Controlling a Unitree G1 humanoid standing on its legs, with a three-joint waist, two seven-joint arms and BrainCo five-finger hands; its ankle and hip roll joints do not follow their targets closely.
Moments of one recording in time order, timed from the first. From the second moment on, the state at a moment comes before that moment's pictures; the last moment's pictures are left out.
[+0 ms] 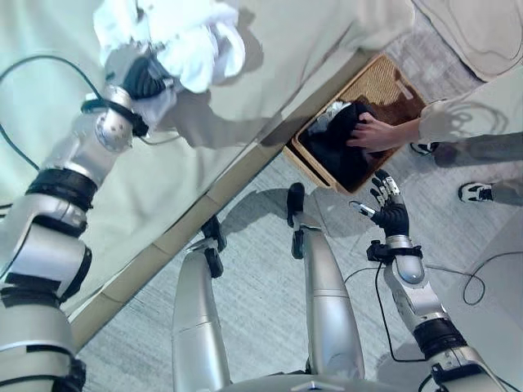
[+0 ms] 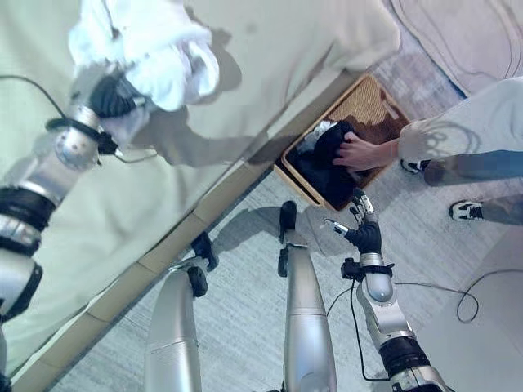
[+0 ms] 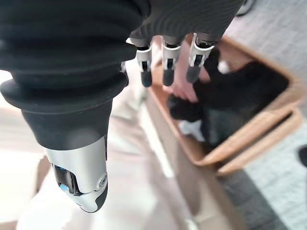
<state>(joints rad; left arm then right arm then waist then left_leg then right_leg) -0.96 0.91 -0.56 0.66 0.29 -0.28 0.27 -0.16 -0.40 0.13 0.38 0.34 -0.42 -0.19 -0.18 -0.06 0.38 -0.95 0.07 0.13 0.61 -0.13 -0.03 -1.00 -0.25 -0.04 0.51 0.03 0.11</state>
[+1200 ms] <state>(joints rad) -0.24 0.99 -0.28 -0.15 -0.20 -0.47 -0.20 -0.43 -0.53 0.64 0.26 0.03 -0.32 0.10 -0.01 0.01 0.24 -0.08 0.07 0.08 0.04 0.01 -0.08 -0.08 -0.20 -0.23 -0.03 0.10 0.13</state>
